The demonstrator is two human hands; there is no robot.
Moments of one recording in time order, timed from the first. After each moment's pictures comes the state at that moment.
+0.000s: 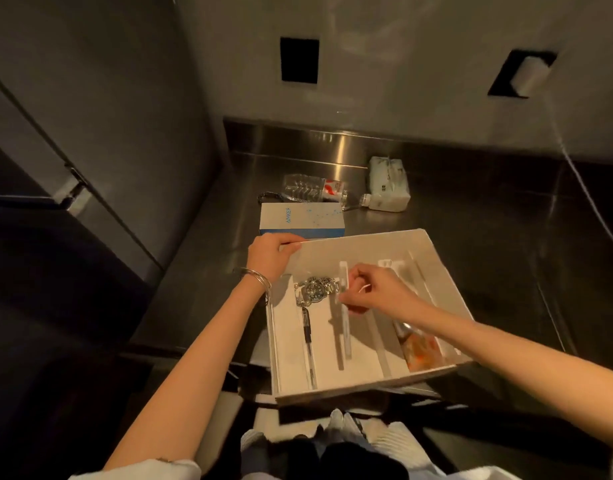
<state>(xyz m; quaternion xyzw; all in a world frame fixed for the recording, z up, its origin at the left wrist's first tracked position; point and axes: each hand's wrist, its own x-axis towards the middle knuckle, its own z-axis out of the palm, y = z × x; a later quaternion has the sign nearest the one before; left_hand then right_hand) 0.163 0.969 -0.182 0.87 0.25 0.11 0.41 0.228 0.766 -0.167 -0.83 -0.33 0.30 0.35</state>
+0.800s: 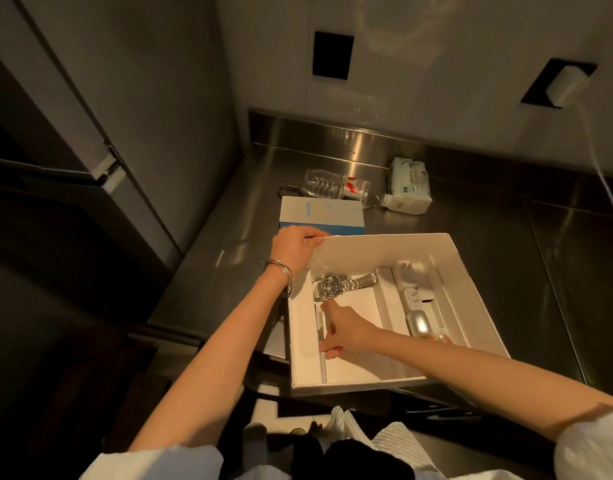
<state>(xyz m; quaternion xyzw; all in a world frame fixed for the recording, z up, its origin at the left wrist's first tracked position) 0.159 0.967 -0.176 0.85 0.25 0.10 0.44 0.183 0.814 -0.250 -0.78 -0.34 0.48 0.21</state>
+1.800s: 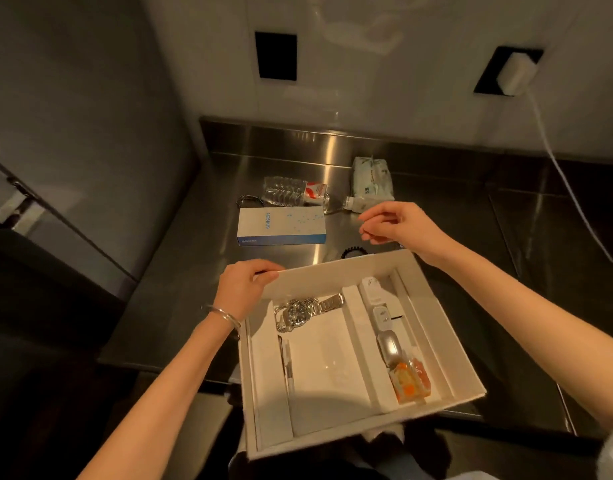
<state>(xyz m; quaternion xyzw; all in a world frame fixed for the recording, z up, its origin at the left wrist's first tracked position) 0.144 0.956 -0.181 0.88 0.23 0.08 0.41 0.336 0.755 -0.120 -0.77 -0.28 0.29 0.49</state>
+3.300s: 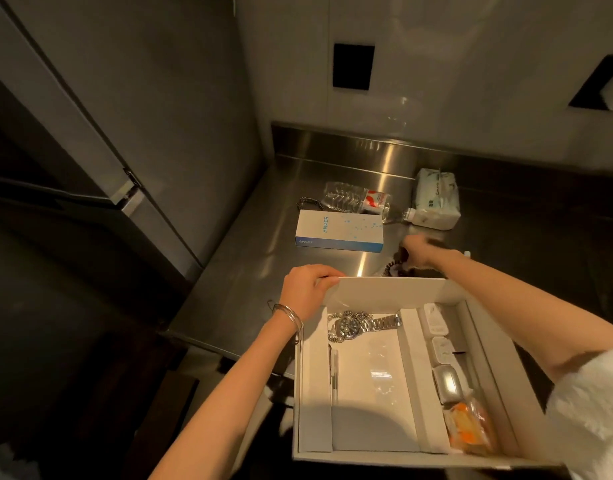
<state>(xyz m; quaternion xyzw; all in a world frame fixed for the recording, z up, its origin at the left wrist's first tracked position) 0.144 0.944 -0.178 0.87 0.26 0.08 0.41 0.388 0.834 -0.222 -0.89 -0.38 0.23 -0.08</state>
